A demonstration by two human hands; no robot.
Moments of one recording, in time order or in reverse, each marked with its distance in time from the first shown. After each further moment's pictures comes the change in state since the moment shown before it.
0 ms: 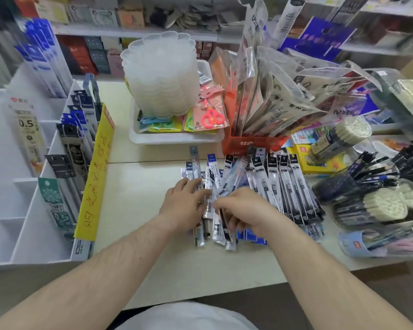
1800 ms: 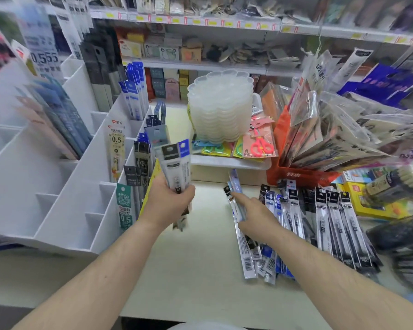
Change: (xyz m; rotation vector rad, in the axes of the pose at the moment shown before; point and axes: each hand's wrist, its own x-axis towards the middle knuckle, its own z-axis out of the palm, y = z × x) left_hand -0.073 -0.046 -0.106 -1.011 0.707 -0.175; right_hand 0.081 -0.007 0.036 -0.662 0.092 -0.410
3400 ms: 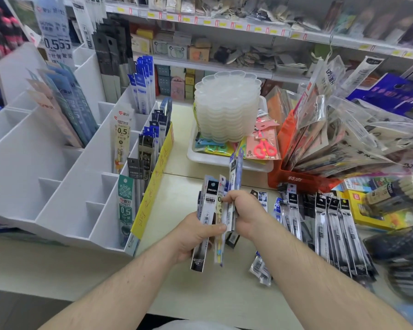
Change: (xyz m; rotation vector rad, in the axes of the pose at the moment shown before) left_hand -0.039 -0.054 0.040 -0.413 -0.479 -0.597; right_hand -0.004 -0.065 -0.006 1.369 -0.149 0.345
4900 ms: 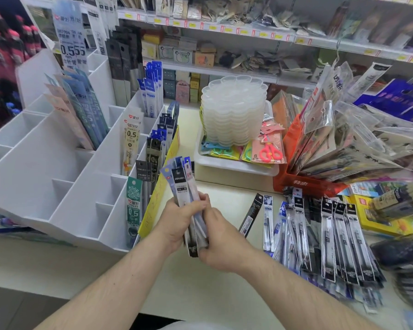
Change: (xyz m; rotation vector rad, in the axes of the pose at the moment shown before) left_hand -0.008 0.028 -0.021 -0.190 0.300 0.348; right_hand -0.039 0.045 0.023 -1.355 -0.222 -0.617
